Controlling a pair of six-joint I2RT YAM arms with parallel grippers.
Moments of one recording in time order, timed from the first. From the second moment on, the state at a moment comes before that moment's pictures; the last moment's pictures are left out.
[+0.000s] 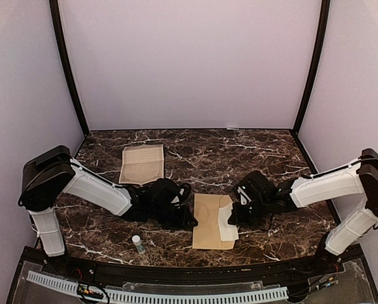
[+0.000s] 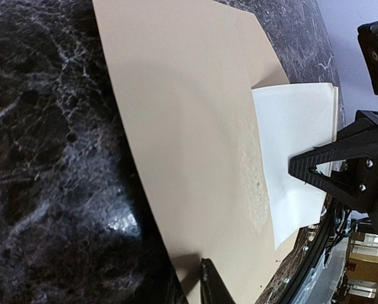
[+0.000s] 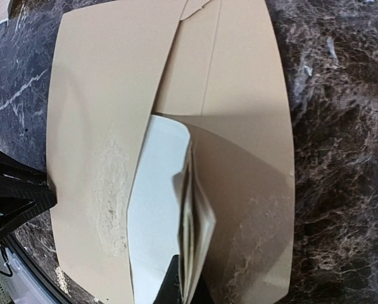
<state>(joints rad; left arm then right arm) -1.02 1.86 0.88 0.19 0.23 -0.91 0.88 1.50 0.65 -0.18 -0.15 0.80</state>
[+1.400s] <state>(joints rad) -1.02 1.84 0.88 0.18 0.21 -0.92 0.91 1.44 0.77 -0.38 -0.05 0.78</state>
